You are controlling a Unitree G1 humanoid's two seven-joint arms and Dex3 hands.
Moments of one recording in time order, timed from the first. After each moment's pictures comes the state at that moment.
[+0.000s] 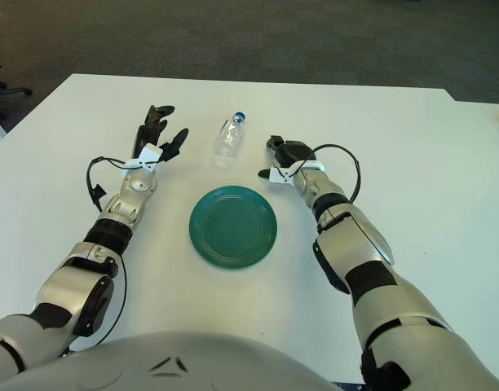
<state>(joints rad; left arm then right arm) -0.55 0.08 -0.13 0.59 0.35 -0.09 0.32 -0.85 -0.27 0.53 1.36 -0.74 -0.25 -0.26</state>
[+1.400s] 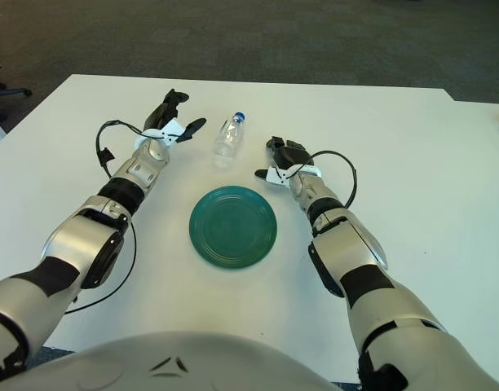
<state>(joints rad) -0.89 0.05 -0.23 1.05 0.42 -0.01 0.31 -0.82 -0.24 0.44 1.35 -0.67 -0.24 -0.28</state>
